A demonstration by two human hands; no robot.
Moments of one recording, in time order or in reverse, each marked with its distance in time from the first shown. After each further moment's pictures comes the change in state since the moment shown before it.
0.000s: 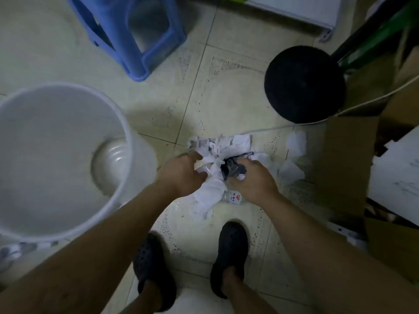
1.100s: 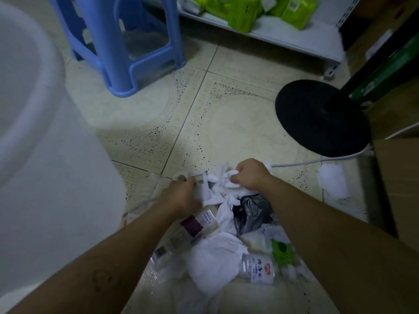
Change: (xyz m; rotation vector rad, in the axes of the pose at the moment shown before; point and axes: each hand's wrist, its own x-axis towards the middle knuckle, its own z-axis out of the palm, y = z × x) left_hand 0.217 -0.139 0.168 0.141 0.126 0.033; right_hand 0.241 0.060 0.098 -0.210 0.063 -0.025
